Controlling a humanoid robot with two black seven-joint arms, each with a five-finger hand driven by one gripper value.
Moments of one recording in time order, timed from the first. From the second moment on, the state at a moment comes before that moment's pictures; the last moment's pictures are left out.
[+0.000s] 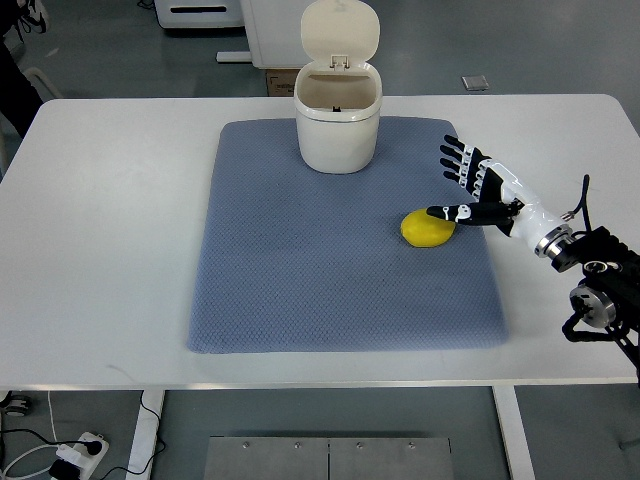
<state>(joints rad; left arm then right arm) -0.03 0.00 -0.11 -0.27 -0.07 0.20 -0.41 0.67 -0.30 0.62 0.73 -0.72 0.26 0.52</state>
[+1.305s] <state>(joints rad) -0.03 0.00 -0.11 -0.27 -0.07 0.20 -0.41 0.66 -0.30 0.45 0.67 -0.74 0.21 0.61</state>
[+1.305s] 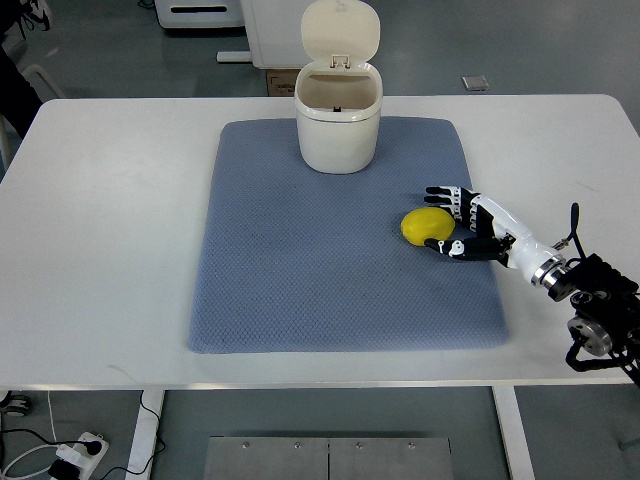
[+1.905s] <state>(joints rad) -0.03 0.00 -0.11 -0.27 -0.07 0.20 -0.41 0.74 -0.34 0.47 0.68 -0.71 0.21 0.61</state>
